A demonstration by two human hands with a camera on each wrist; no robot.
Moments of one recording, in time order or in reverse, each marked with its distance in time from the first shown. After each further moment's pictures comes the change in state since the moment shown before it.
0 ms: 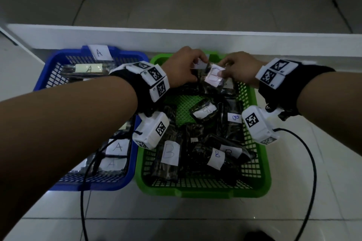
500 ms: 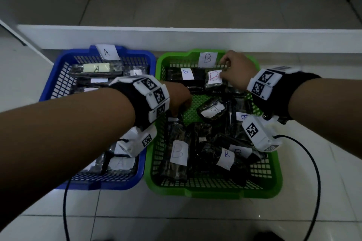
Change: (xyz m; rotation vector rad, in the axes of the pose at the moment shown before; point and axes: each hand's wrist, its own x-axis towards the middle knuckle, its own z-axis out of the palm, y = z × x) left_hand -0.030 -0.014 0.009 0.708 -0.814 0.095; right_hand 0.006 -0.004 0.032 -0.172 0.172 -0.105
